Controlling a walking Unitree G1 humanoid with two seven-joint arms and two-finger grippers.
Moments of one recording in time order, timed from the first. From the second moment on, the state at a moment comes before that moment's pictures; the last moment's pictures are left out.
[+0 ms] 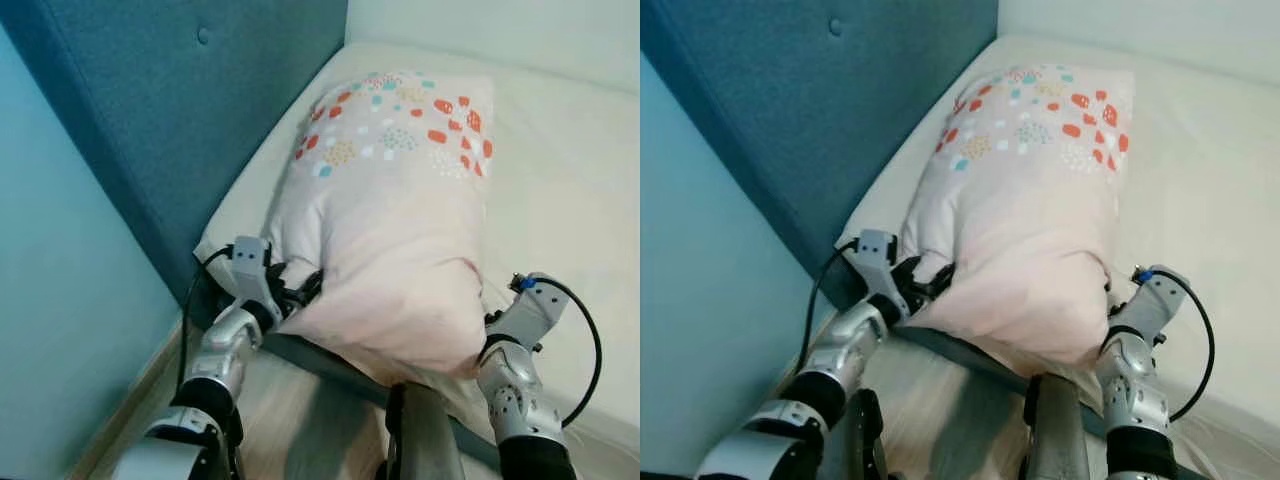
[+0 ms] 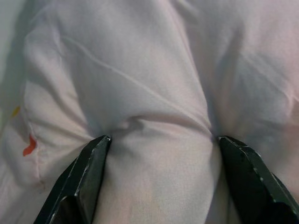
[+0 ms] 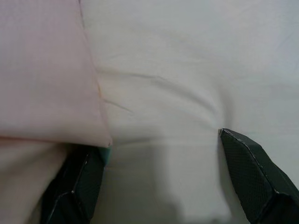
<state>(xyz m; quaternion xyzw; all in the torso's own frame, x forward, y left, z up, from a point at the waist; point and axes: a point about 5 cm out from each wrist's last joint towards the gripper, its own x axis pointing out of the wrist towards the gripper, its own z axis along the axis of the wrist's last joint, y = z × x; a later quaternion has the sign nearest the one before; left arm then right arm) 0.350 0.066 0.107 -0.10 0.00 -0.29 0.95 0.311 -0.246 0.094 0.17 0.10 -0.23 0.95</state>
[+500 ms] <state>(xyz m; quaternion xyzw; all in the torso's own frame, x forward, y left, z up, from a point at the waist) 0.366 0.069 0.128 -0.05 -0.02 -0.24 0.97 0.312 -0.244 0.098 0.18 0.10 -0.23 0.95</state>
